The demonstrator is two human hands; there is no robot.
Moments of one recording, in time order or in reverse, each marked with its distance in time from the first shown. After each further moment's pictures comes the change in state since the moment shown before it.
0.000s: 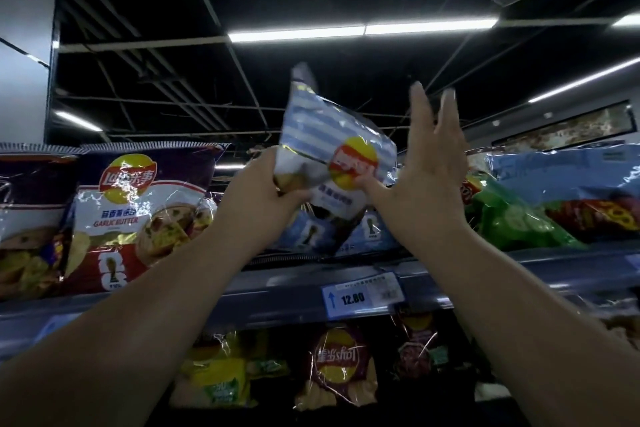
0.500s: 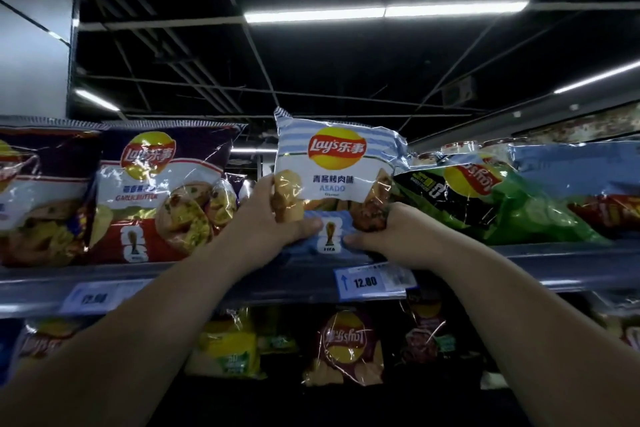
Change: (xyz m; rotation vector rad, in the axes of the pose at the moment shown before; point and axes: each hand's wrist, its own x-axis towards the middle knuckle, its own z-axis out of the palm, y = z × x) left_hand -0.047 -0.019 -0.006 -0.299 -0.264 -0.375; right_hand -0.017 0.027 0.039 0.129 -0.846 0.234
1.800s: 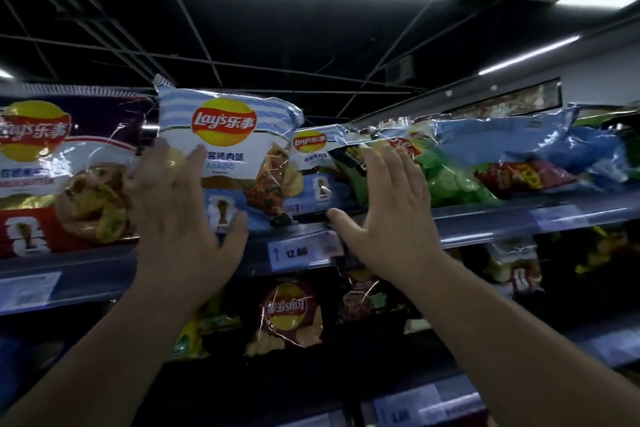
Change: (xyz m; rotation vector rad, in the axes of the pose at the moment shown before) left_hand -0.044 -0.003 0.031 0.568 0.443 0.389; right_hand -0.078 0.028 -0.007 -0.397 0.585 -0.097
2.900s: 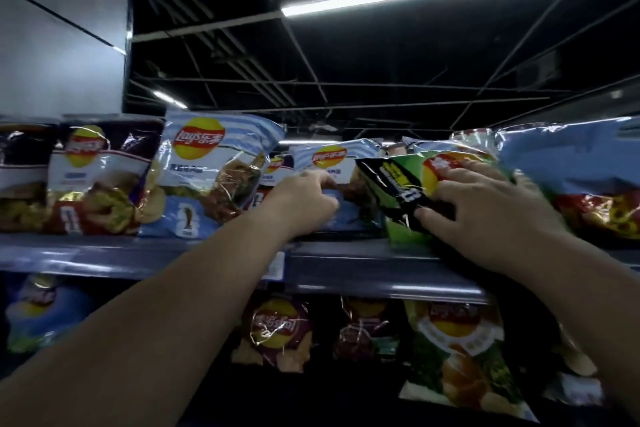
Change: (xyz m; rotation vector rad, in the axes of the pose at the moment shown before) left_hand 0.091 0.129 0.121 0.039 -0.611 -0.336; right_hand 0.077 0.178 -0.043 -0.195 -0.302 -0.180
